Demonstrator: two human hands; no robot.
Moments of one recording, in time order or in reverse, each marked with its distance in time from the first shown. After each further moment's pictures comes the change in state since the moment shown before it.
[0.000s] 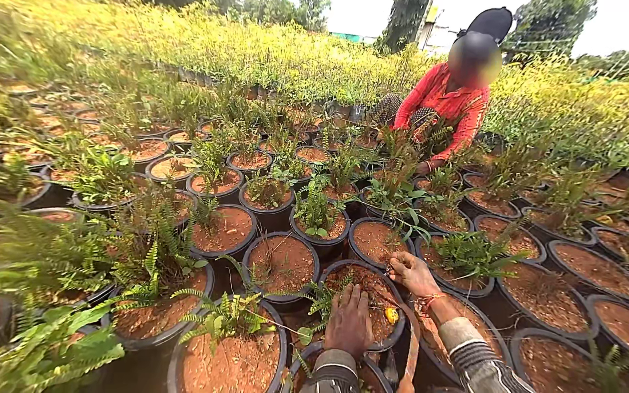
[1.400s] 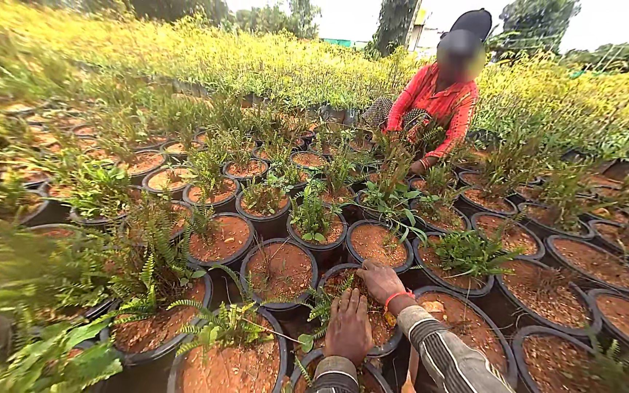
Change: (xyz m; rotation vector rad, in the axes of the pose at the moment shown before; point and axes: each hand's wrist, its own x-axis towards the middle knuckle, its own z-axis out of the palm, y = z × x) left_hand 0.002 -0.002 0.004 0.043 -0.005 -0.008; right_hand 0.009 -0.007 0.059 -1.393 -0.410 -0.290
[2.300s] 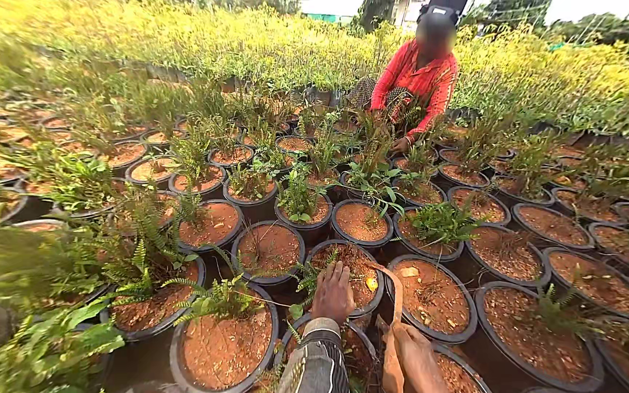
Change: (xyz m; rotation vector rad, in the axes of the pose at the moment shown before) left_hand 0.004 0.002 -0.003 0.010 -0.022 -0.030; right_hand -0.221 -0.062 0.049 1.272 0.323 0.788
